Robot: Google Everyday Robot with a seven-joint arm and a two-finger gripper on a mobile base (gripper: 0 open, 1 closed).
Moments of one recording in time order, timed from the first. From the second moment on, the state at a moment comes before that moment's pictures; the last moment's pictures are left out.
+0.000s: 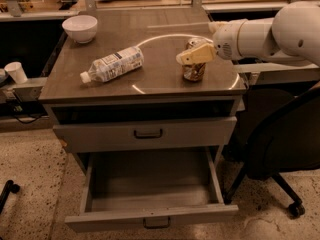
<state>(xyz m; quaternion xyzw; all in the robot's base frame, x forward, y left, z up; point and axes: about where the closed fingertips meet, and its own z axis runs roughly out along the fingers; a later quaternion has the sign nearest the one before) 0.695 -0.116 0.922 -0.39 0.73 0.16 0.54</state>
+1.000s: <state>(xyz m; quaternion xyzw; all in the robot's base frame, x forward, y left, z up) 0.698 -0.129 0.898 -0.38 0.72 0.20 0.55</state>
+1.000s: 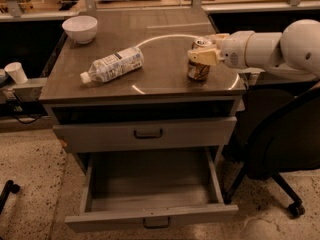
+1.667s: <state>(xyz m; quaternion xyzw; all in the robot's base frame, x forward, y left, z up) 0.644 -0.087 0.943 -0.52 0.57 0.24 0.58</state>
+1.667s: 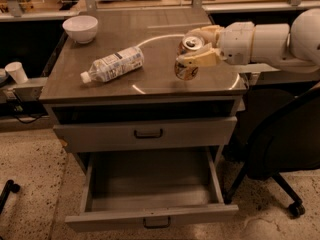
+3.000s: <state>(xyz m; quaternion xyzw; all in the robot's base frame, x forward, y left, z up) 0.564 -0.095 0.905 -0.57 0.59 0.28 0.49</state>
